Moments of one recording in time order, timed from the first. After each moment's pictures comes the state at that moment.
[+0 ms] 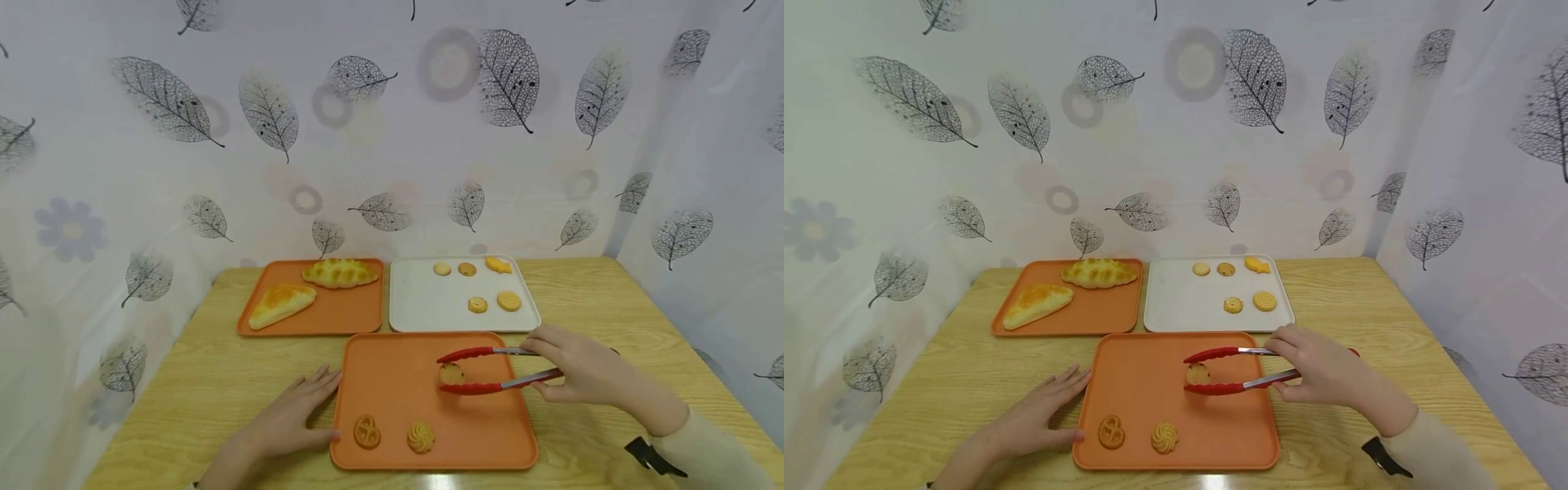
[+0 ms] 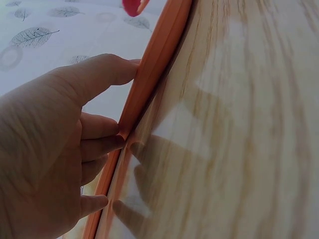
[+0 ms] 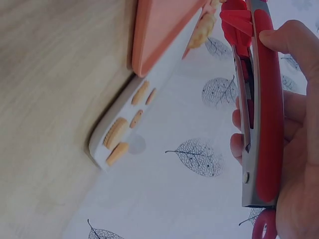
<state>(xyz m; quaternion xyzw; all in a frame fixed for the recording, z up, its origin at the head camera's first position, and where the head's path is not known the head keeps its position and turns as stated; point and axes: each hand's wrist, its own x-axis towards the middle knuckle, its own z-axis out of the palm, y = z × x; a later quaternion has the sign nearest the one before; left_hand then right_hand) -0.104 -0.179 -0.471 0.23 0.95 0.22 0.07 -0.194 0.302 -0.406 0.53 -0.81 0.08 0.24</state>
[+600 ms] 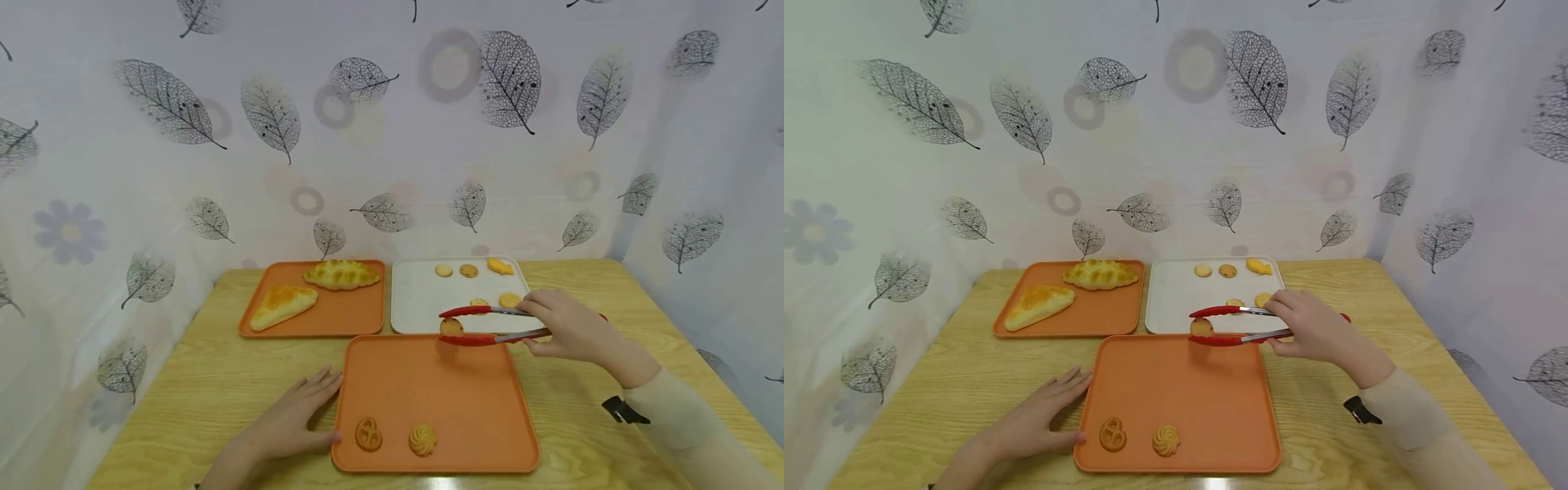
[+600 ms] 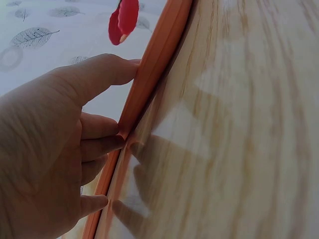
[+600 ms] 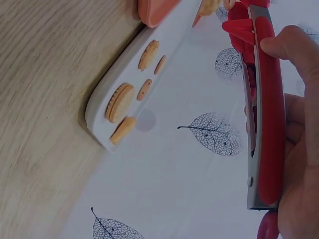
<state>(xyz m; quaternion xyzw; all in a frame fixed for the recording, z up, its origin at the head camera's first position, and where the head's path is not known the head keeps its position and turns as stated) -0.104 -0.181 -0.471 0.23 0.94 0.23 0.08 -0.247 0.296 -0.400 0.52 -0.80 0.08 0.30</state>
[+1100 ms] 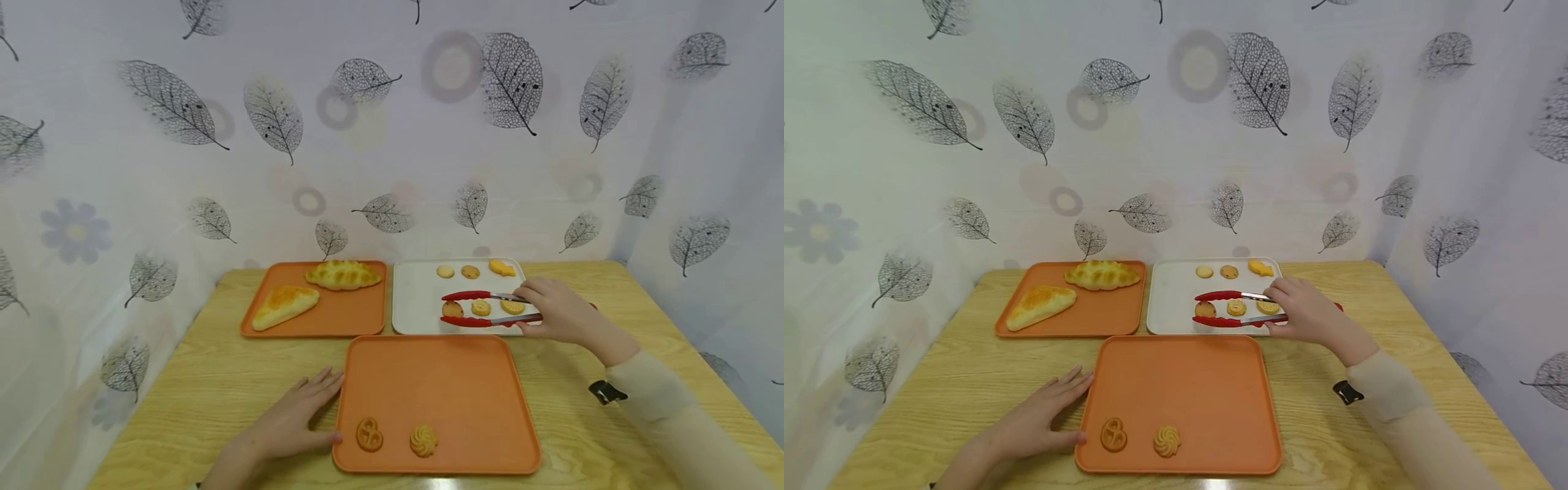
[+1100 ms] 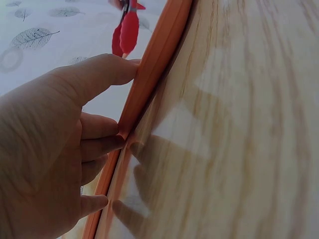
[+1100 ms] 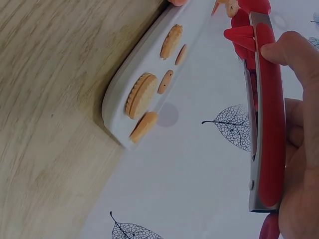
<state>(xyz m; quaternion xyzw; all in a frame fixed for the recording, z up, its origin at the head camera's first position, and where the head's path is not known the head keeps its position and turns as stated) -0.103 -0.181 -0.471 0.22 0.94 0.23 0.08 -0.279 0.295 -0.409 0.49 -0.82 0.06 0.29</state>
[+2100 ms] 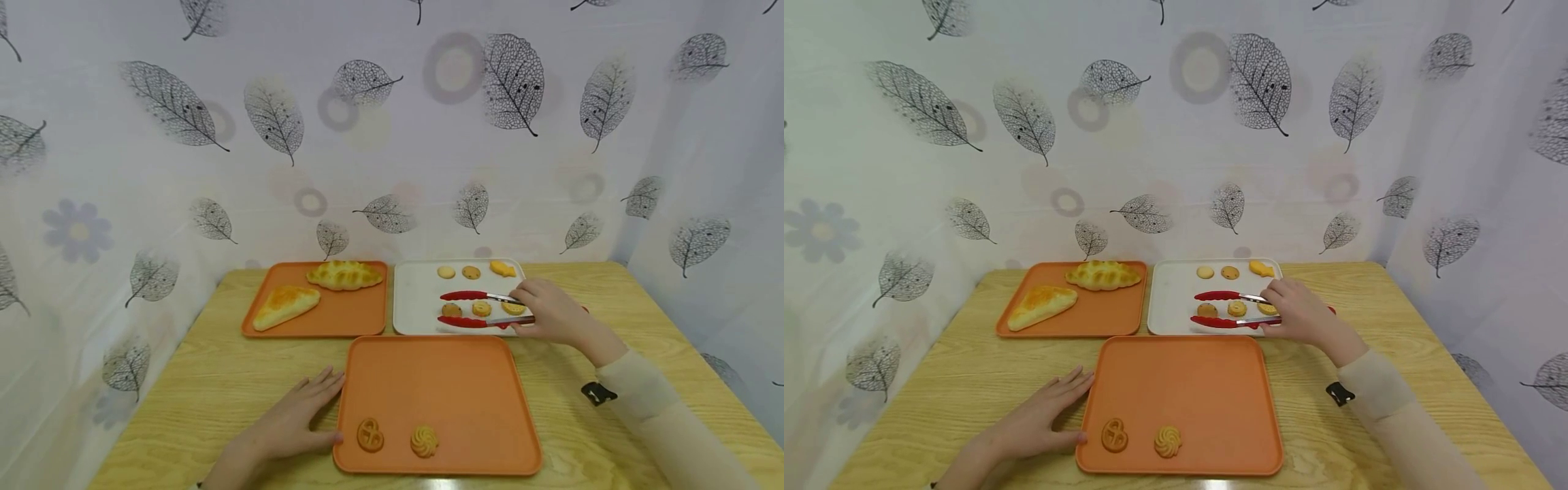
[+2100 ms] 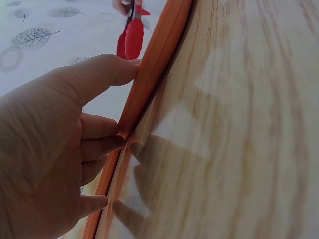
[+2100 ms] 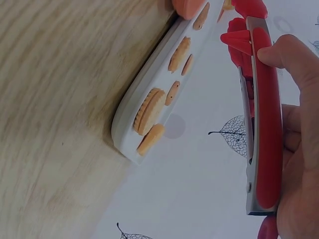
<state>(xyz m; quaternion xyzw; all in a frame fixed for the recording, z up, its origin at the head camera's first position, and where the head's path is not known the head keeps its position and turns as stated) -0.104 -0.183 -0.469 0.23 0.94 0.23 0.08 -0.288 0.288 -0.421 0.46 -0.85 0.06 0.26</state>
